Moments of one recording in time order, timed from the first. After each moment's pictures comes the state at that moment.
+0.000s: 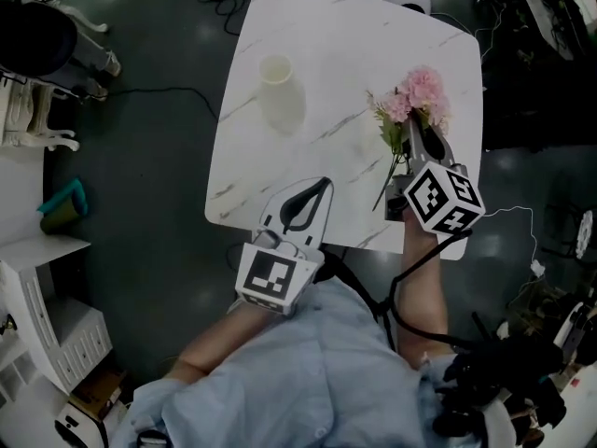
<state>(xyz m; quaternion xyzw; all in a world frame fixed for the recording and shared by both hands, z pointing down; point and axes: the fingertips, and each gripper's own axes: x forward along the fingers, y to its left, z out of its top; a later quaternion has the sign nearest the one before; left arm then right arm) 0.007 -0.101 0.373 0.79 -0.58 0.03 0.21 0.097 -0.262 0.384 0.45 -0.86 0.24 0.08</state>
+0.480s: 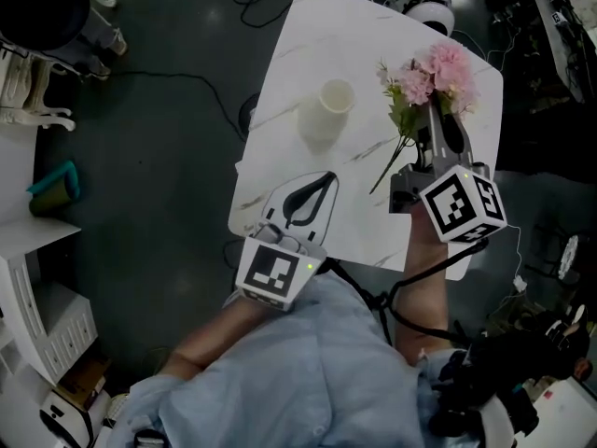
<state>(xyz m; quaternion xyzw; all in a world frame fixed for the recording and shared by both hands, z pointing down) -0.093 -0.121 0.368 0.77 -0.60 0.00 0.21 -0.035 -0.286 0.303 0.40 -0.90 0.20 0.01</state>
